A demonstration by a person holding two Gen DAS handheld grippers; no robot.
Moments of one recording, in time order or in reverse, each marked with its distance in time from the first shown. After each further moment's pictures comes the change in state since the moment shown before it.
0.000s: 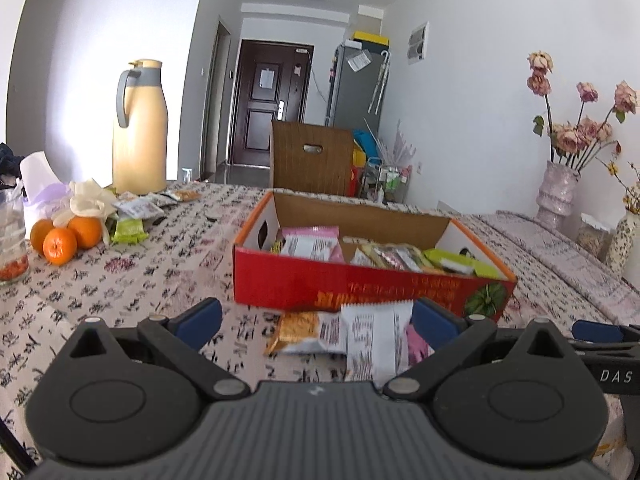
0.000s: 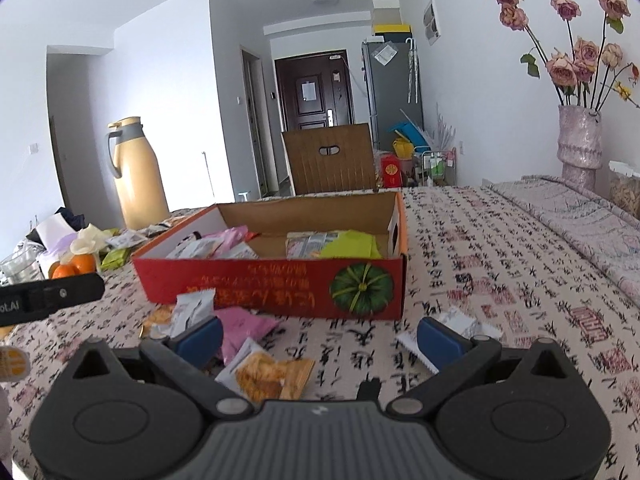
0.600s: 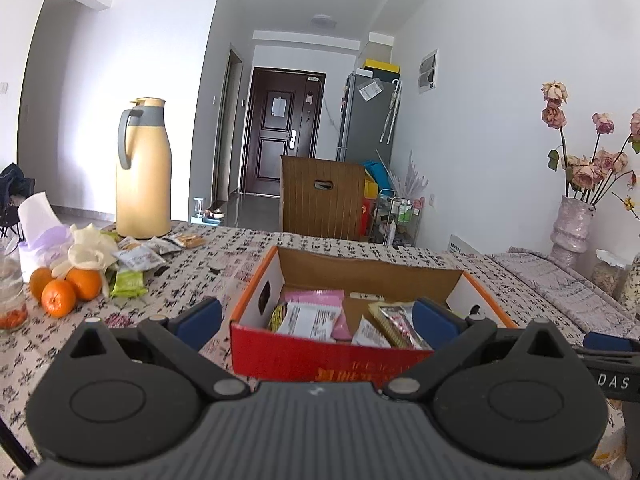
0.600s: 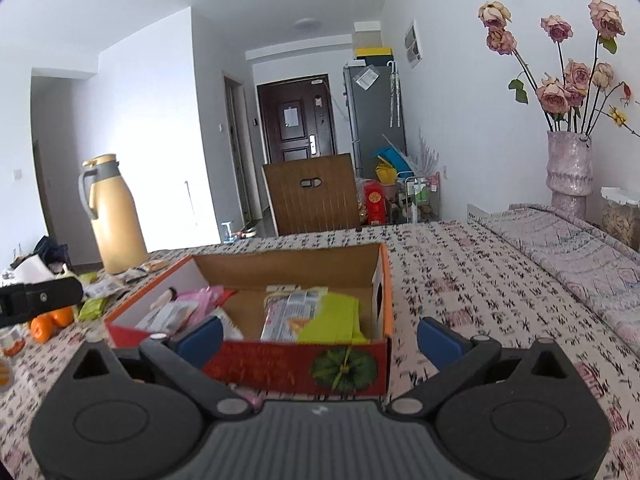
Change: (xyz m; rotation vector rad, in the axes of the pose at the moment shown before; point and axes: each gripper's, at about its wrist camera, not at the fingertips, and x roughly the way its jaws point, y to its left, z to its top) left arm 0.019 -0.012 0.049 -0.012 -0.093 0.043; right arm 0.023 -0.010 0.048 0.024 -0.081 -0.047
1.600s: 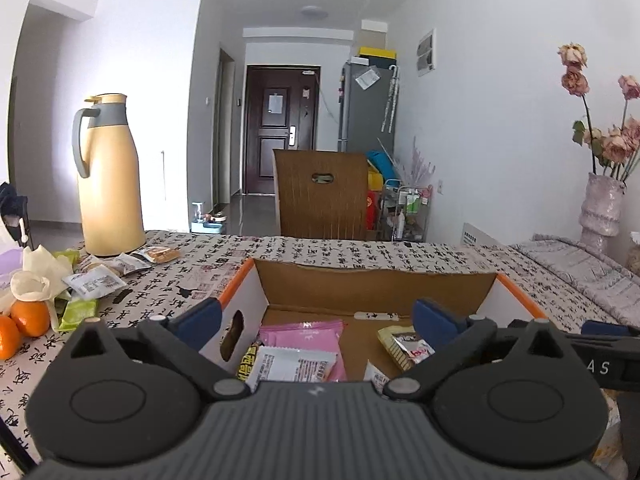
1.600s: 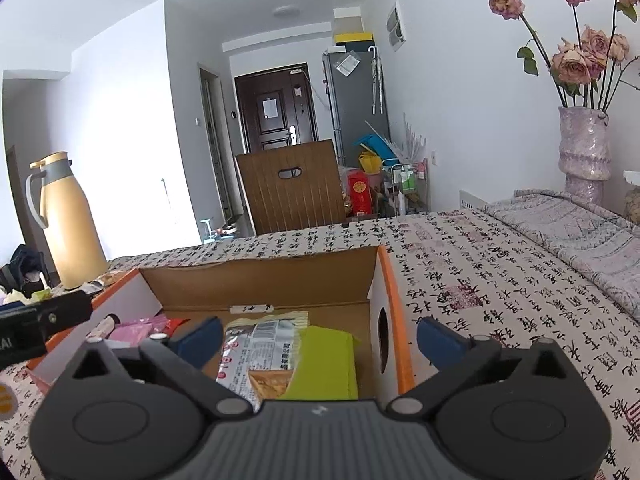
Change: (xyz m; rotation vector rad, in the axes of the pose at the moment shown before) left arm 0.120 -0.027 0.014 0.065 0.011 0.032; right arm 0.123 -0.013 0.024 0.046 0.021 -0.055
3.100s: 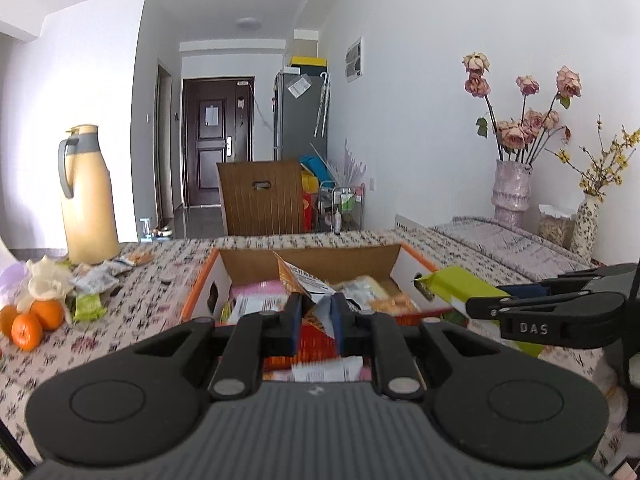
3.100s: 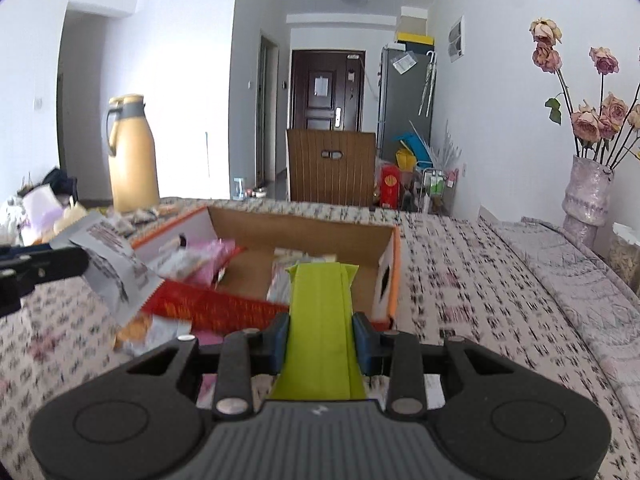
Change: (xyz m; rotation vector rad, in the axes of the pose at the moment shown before) left arm -0.137 0.003 -0.026 0.102 -0.025 -0.192; right arm -0.127 0.018 -0.021 -0.217 0.060 0.060
